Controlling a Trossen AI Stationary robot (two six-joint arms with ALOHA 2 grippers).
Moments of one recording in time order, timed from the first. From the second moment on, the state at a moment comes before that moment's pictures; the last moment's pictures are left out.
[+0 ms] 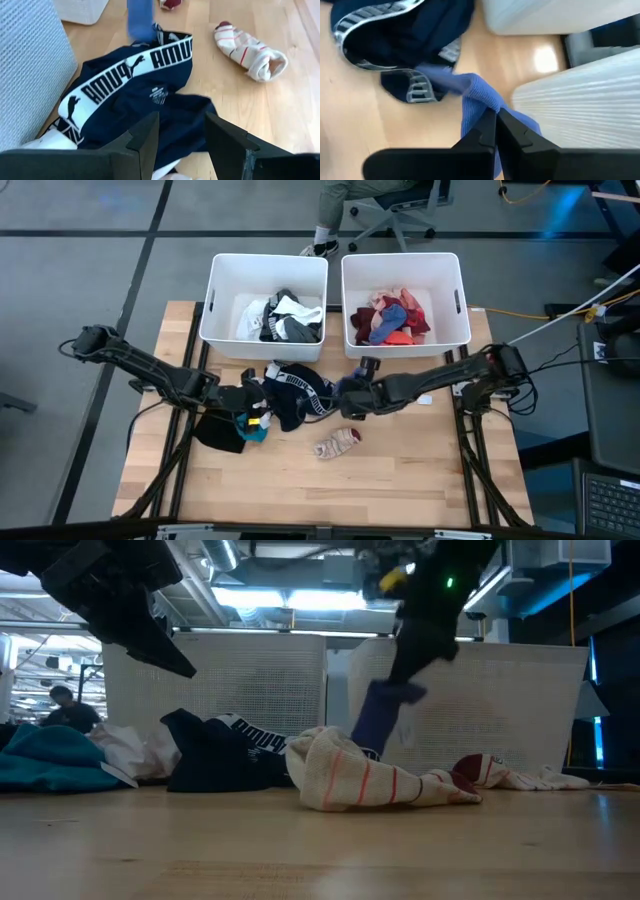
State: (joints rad) left arm -0.31 1.03 0.51 -0.19 -0.41 -0.30; right arm 0.19 1.73 1.27 -0.77 0.64 0.21
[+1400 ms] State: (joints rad) left arm -0.31 1.03 0.51 -0.18 -0.41 -0.29; right arm -0.35 1.37 1.36 -1.17 0.77 0.28
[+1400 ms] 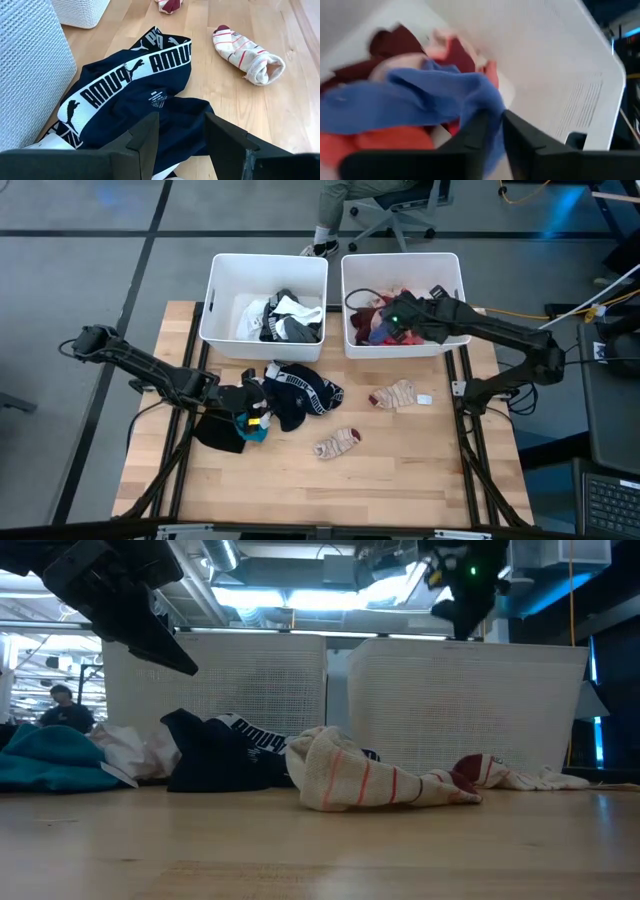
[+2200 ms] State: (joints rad) left arm -0.31 1.03 0.51 -0.18 -0.41 -0.28; right arm -0.21 1.36 1.49 -1.29 0.56 0.42
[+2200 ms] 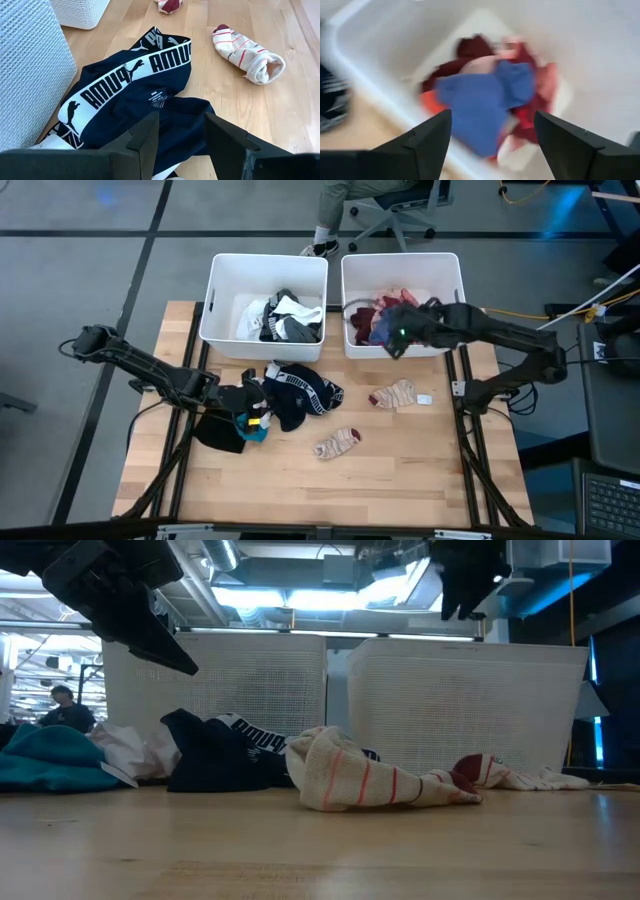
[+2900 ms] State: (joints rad) left arm -0.31 1.03 0.51 -0.18 -0.41 -0.29; right arm 0.35 1.36 1.18 -1.18 0.60 0.73
